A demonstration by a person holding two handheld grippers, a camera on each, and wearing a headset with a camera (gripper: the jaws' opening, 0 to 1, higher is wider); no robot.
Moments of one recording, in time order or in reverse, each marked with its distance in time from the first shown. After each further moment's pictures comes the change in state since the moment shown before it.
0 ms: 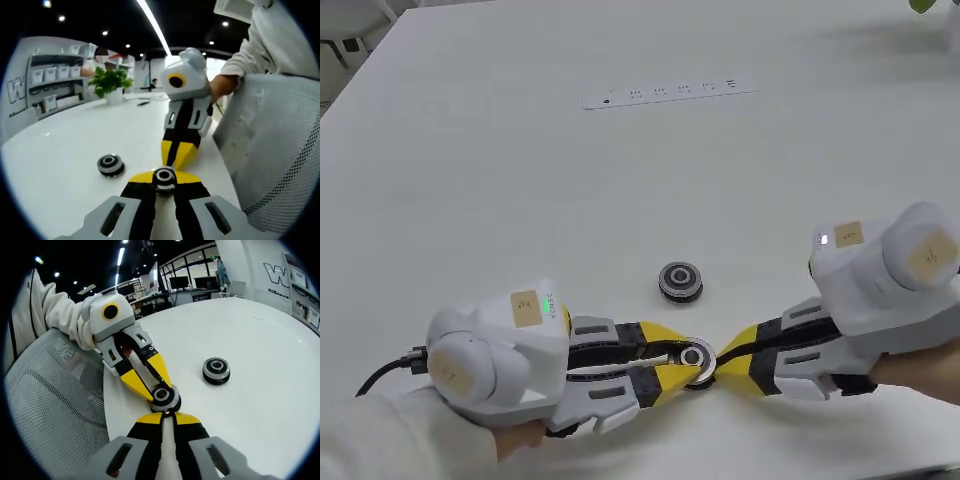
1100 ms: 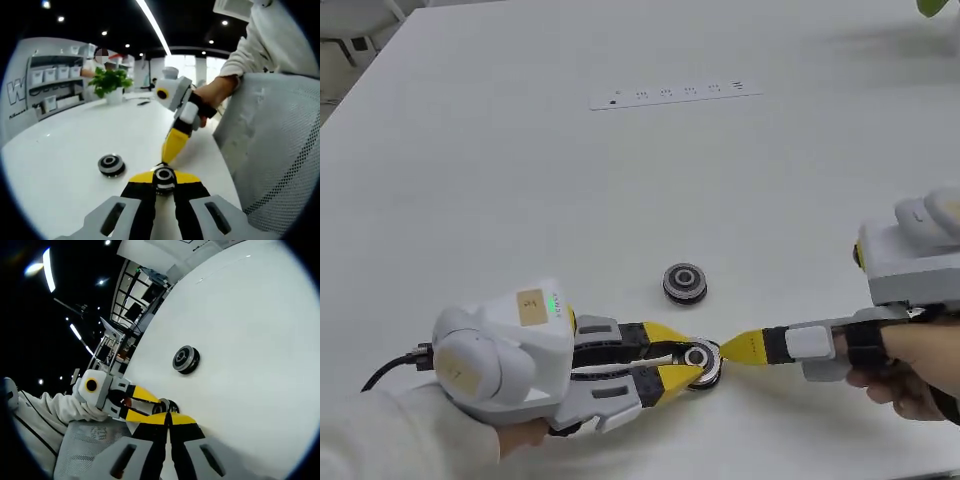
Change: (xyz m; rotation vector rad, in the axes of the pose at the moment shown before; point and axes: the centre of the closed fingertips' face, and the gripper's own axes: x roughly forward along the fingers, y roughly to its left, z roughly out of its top) left arm 0.000 0.001 0.000 0.009 0.006 0.004; right arm -0.009 -0.009 0.013 0.817 -0.205 0.116
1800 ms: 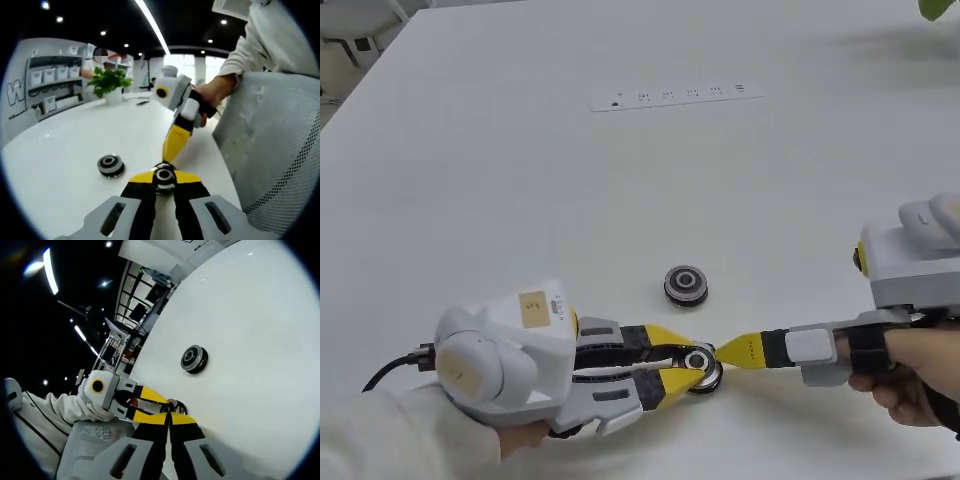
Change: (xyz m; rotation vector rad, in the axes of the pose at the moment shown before) left arm 0.000 -0.001 0.000 0.006 0.005 -0.005; right arm 0.002 0.011 0.000 -0.002 0.001 0.039
